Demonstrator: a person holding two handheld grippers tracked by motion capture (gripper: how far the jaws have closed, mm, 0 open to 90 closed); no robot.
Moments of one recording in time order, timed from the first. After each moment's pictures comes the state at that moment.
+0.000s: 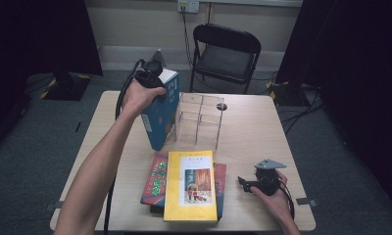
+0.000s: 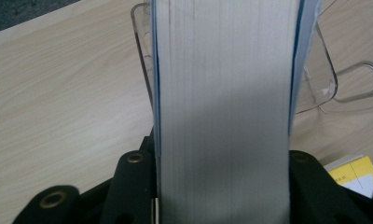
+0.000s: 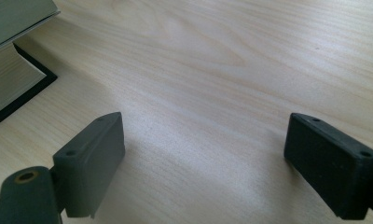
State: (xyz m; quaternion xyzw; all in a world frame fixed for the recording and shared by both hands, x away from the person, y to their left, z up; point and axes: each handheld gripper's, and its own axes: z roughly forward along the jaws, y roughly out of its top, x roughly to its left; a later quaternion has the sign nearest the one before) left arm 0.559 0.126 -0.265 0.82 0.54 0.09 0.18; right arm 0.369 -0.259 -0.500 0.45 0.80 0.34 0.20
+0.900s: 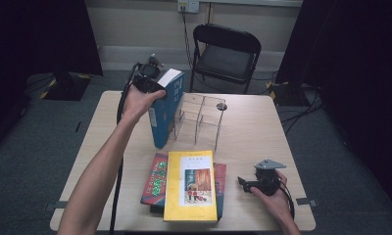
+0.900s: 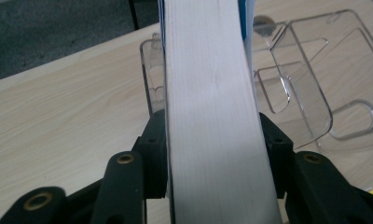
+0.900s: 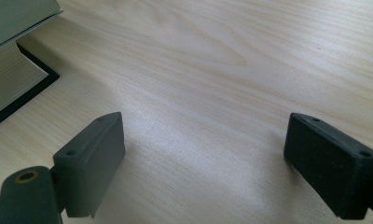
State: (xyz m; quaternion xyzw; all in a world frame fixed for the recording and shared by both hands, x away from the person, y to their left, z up) left arm 0.541 0.143 -0.278 0.80 0.51 0.15 0.29; right arm 0.369 -0.259 -0.500 0.45 0.80 0.35 0.20
